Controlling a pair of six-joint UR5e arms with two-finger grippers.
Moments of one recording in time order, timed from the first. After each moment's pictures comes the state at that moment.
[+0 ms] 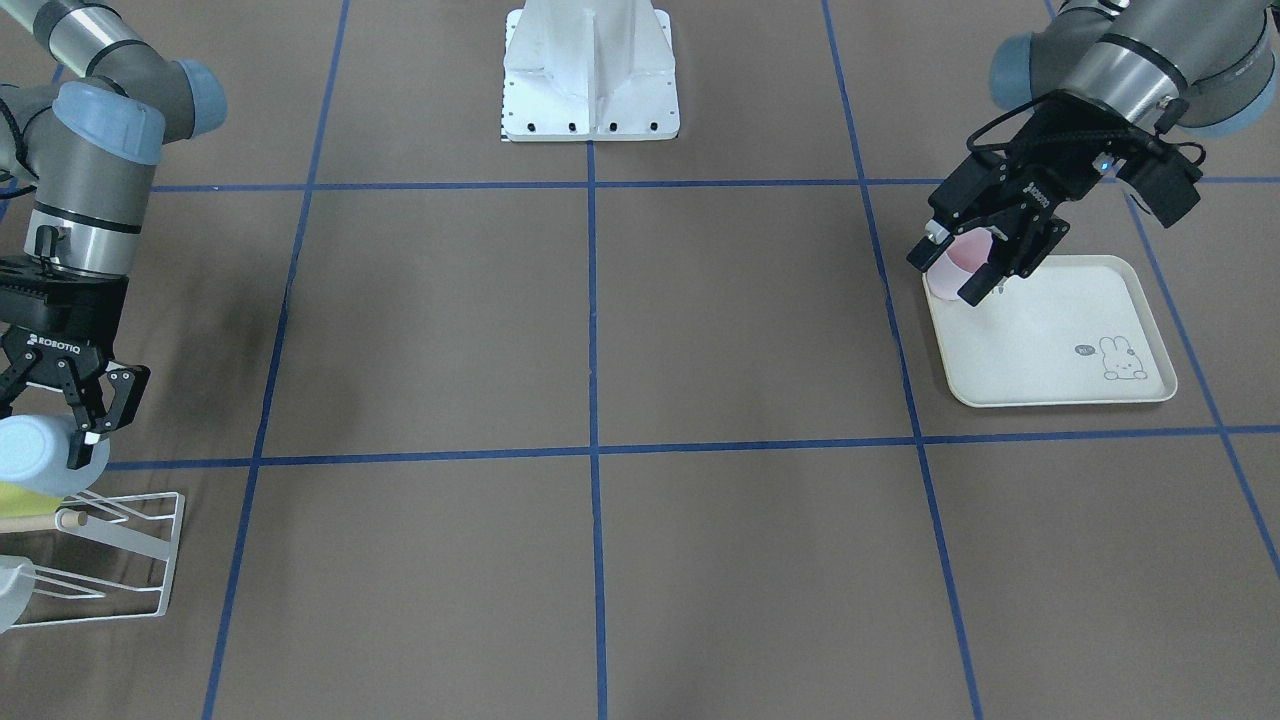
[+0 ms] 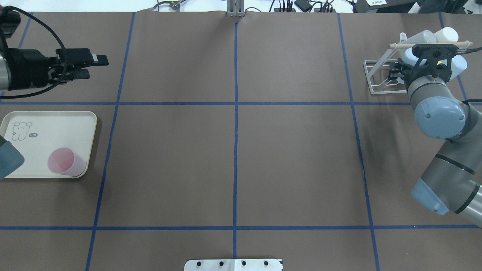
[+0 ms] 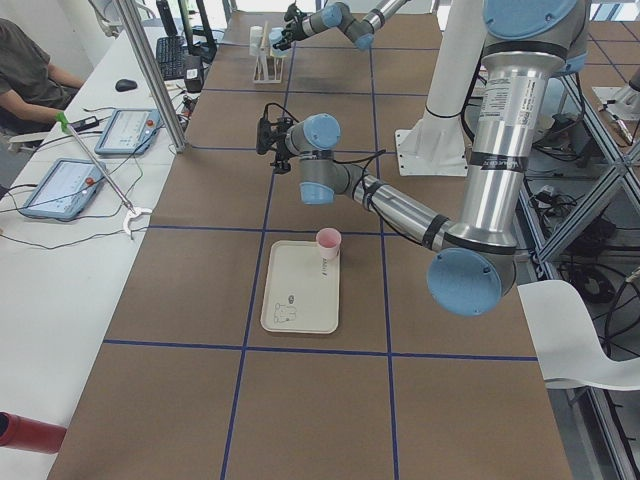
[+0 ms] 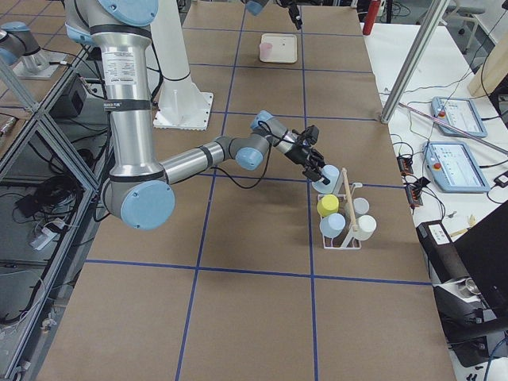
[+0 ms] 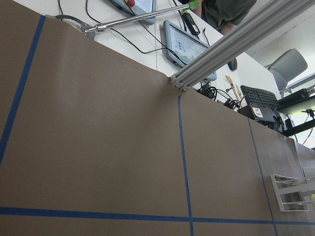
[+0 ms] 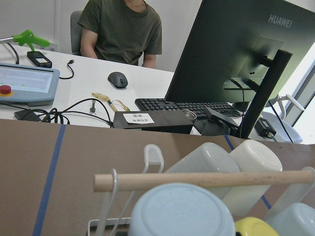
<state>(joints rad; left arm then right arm) -0.94 -1.71 -1.86 -2.64 -1.98 -1.45 0.75 -1.49 1.76 -1.03 1.02 1.06</state>
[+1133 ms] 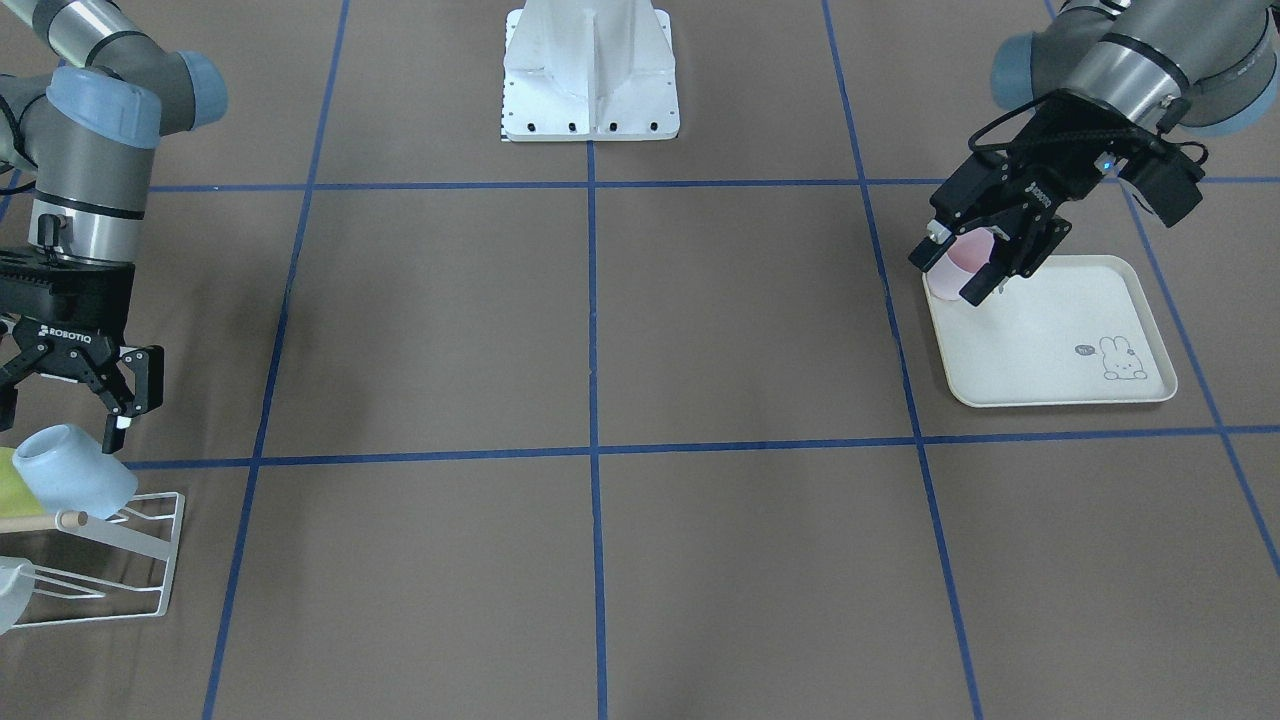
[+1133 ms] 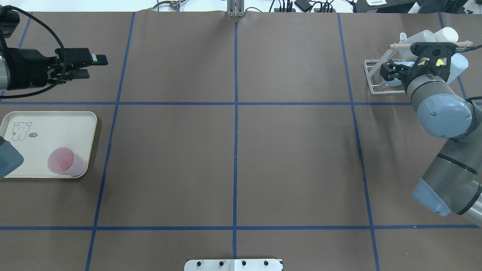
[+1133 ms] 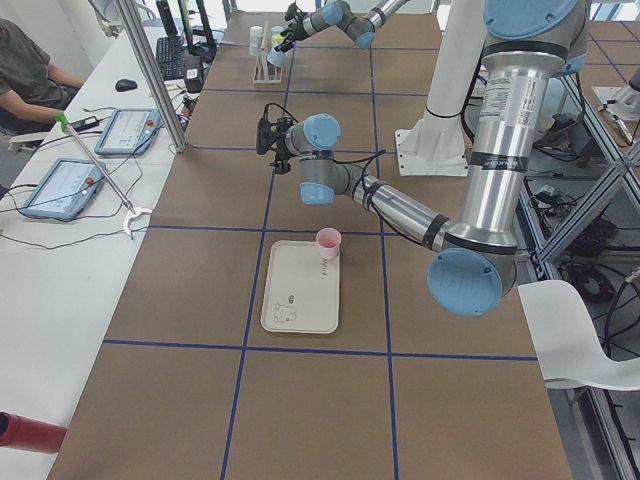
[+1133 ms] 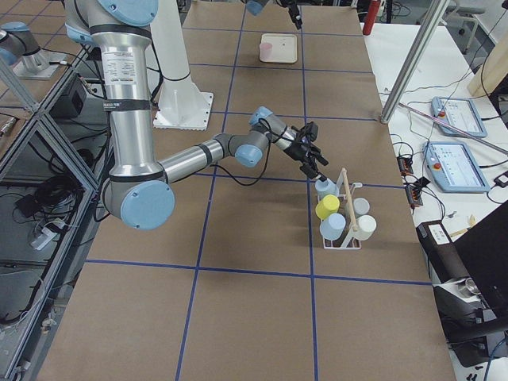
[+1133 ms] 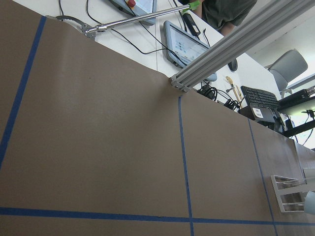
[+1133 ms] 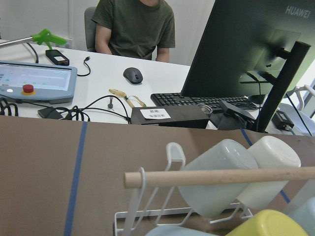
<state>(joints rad) -0.95 -1.71 -1.86 -2.64 -1.99 -1.44 0.75 -1.49 1.84 -1.03 1.11 1.06</state>
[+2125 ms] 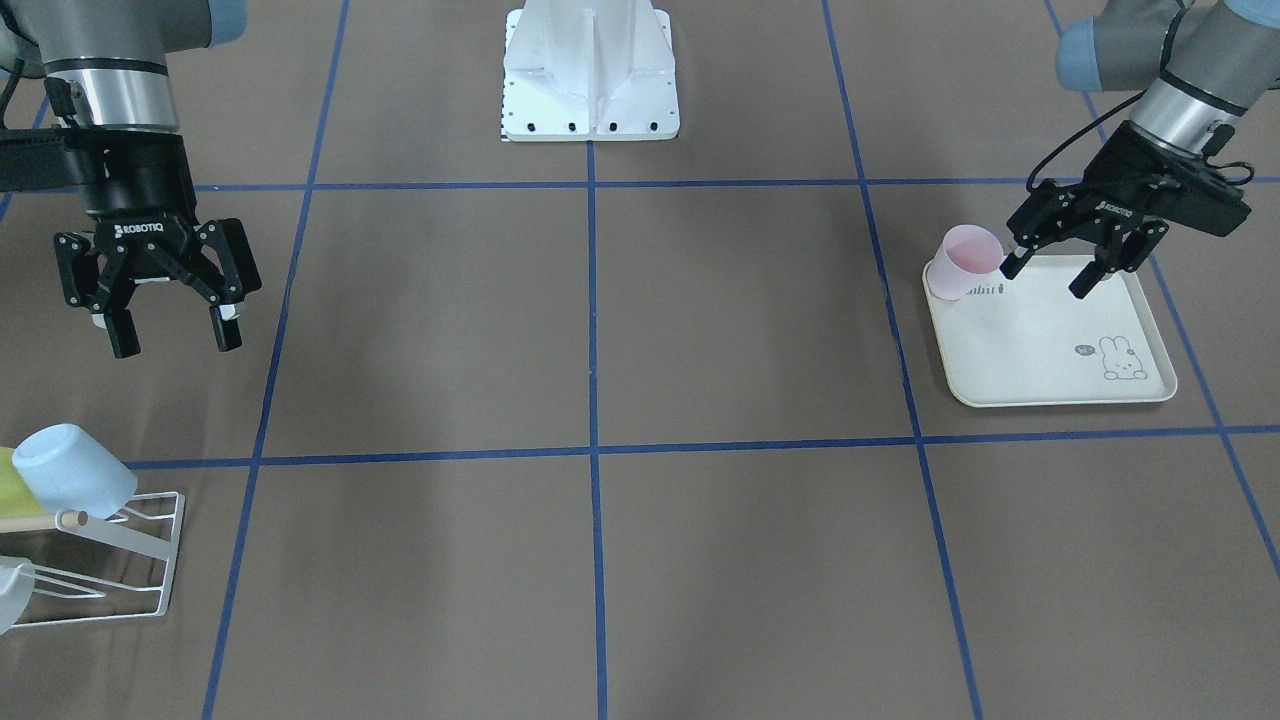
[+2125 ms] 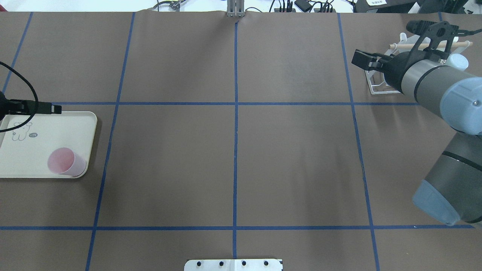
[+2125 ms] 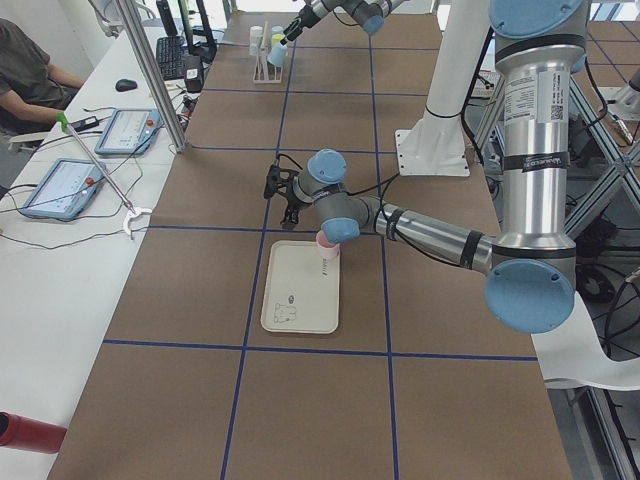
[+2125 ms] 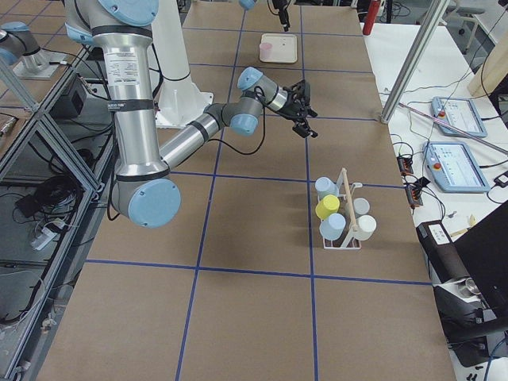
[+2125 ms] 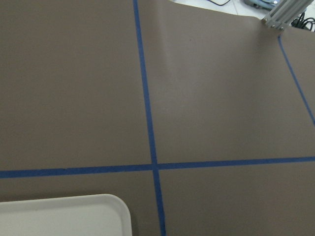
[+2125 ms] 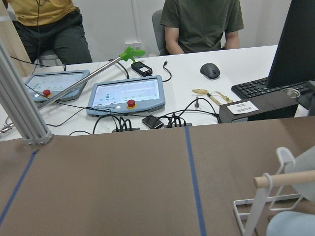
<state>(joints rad) -0.98 -1.46 -1.89 -2.40 -2.07 -0.93 0.74 -1.42 2.05 -1.03 1.32 1.21</state>
